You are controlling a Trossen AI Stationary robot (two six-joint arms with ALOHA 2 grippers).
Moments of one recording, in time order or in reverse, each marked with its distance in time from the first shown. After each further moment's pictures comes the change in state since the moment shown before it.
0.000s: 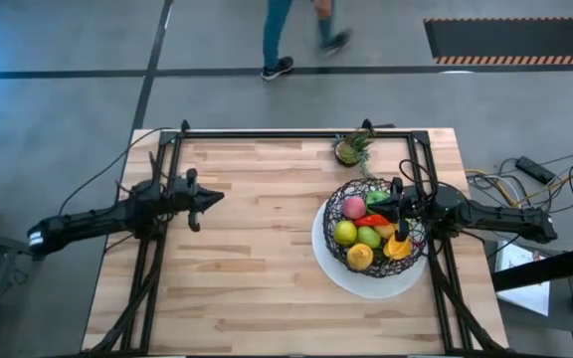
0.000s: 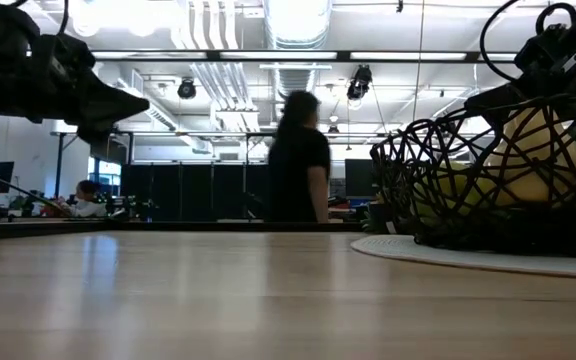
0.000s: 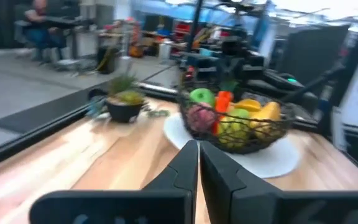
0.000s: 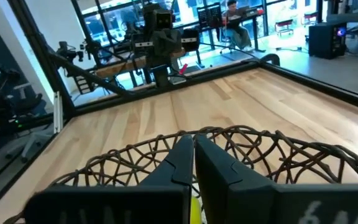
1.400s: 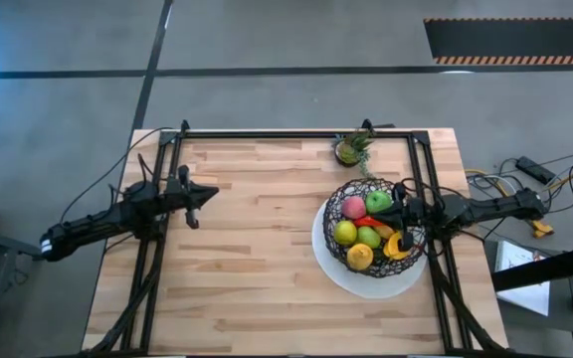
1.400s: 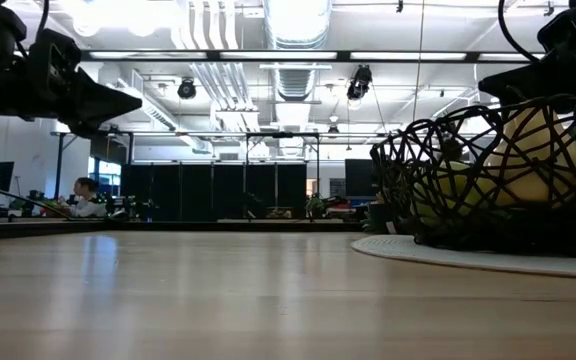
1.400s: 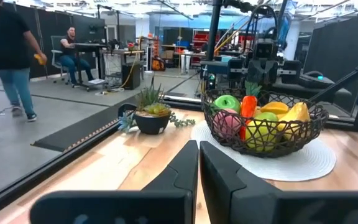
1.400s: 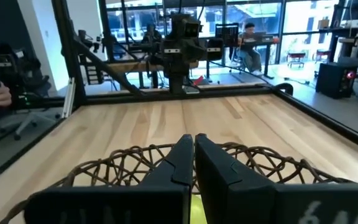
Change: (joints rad) left arm 0.028 -0.194 -0.002 -0.163 -0.062 0.121; right arm 0.290 -0.027 -0.001 0.029 0.233 -0.179
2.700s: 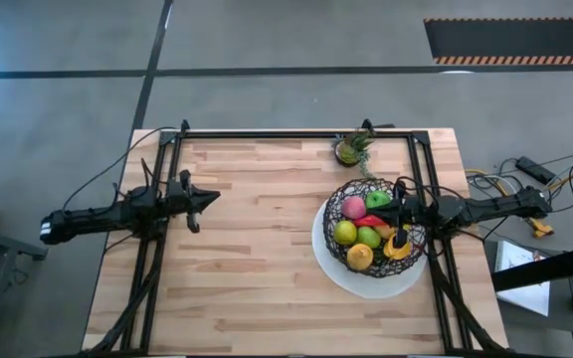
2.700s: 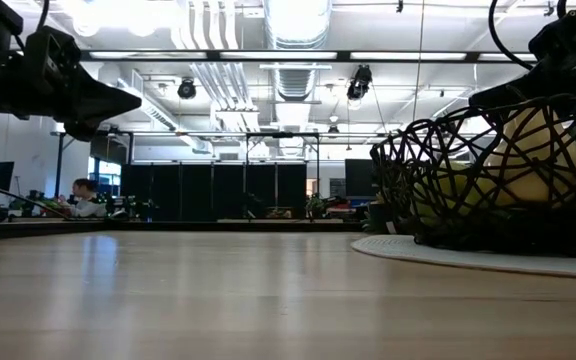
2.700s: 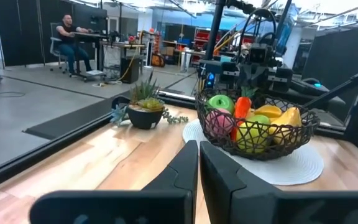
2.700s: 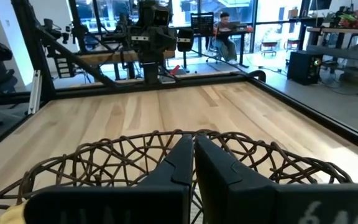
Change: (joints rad) left arm -0.194 0.033 0.000 0.021 -0.204 -0.077; right arm -0.001 0.065 0.000 0.000 0.106 0.022
